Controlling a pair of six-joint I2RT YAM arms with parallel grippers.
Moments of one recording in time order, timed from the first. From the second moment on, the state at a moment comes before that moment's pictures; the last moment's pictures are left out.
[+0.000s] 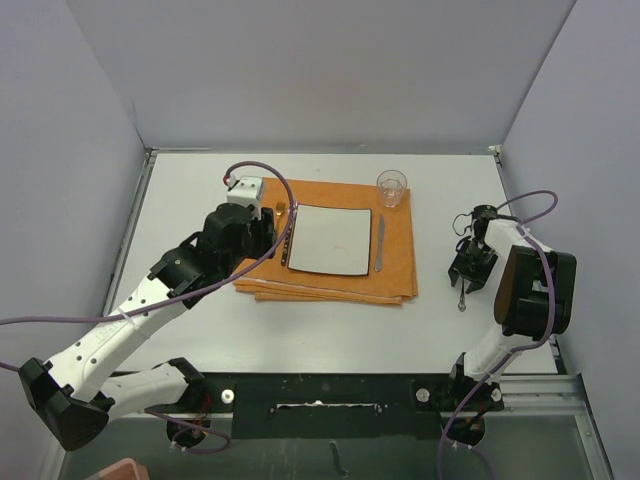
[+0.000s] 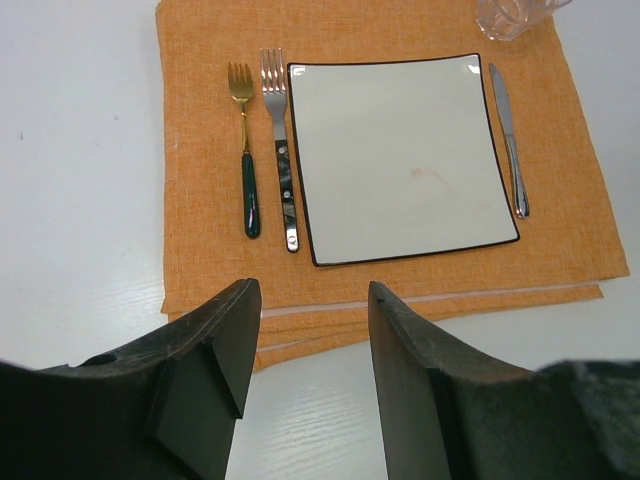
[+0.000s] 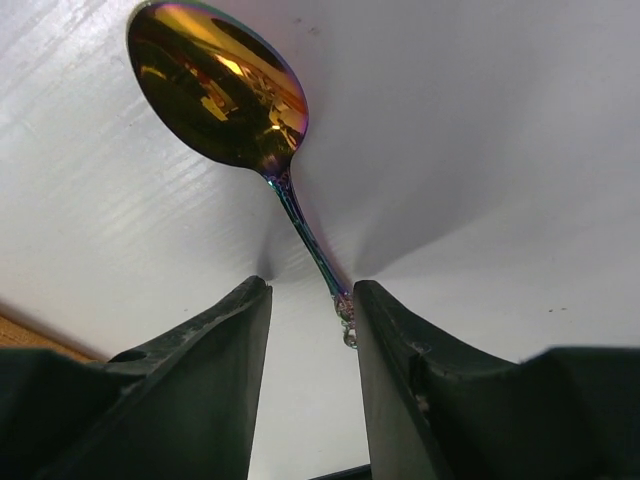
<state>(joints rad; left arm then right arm) -0.72 1.08 1.10 -0.54 -0.36 -0.36 -0.19 1.70 1.05 -0.82 0.11 0.38</state>
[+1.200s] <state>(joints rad) -0.67 1.05 1.10 -0.54 -0.33 -0.36 -0.10 1.53 1.08 -0.74 0.00 0.36</state>
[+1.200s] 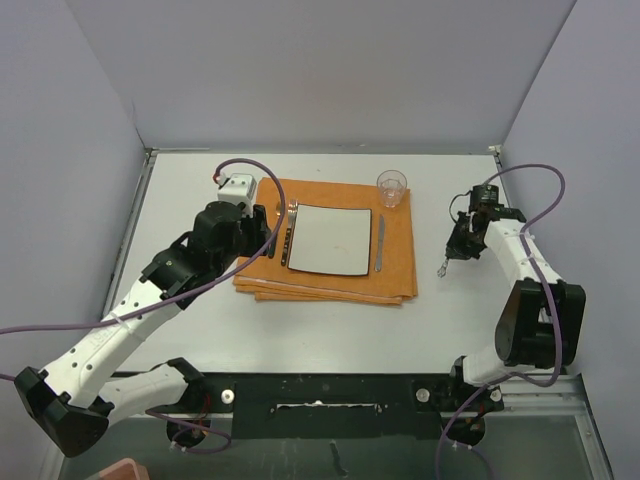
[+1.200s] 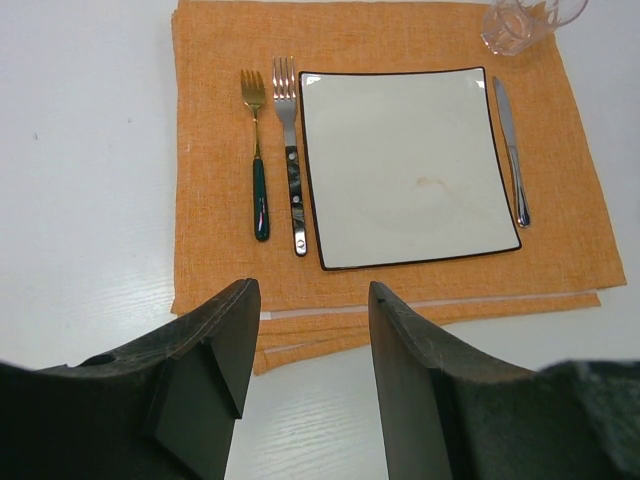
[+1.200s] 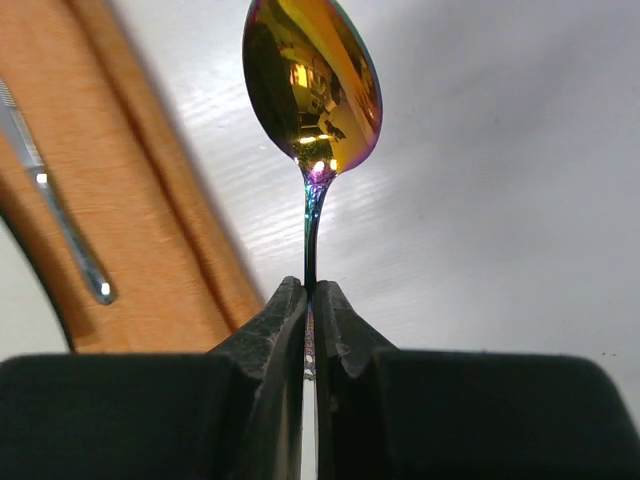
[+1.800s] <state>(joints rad) -0.65 1.13 1.06 -0.54 -0.32 -0.37 0.20 1.61 1.31 -0.73 -0.15 0.34</state>
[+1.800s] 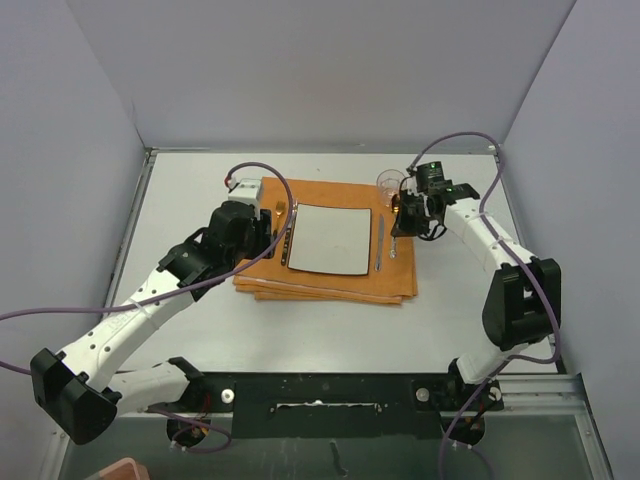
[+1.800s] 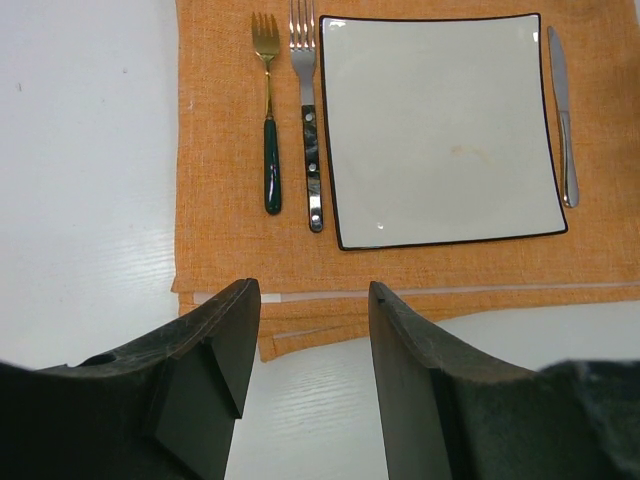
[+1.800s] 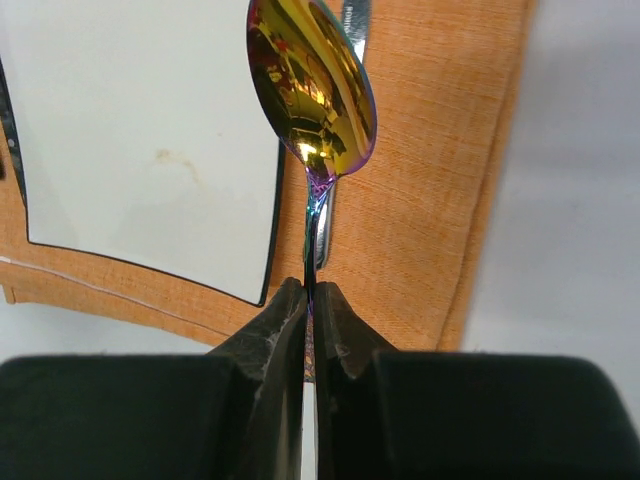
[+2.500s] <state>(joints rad) -0.63 1.13 1.06 -0.54 -0.32 -0.37 0.25 1.78 1.26 -0.71 -0.14 0.33</state>
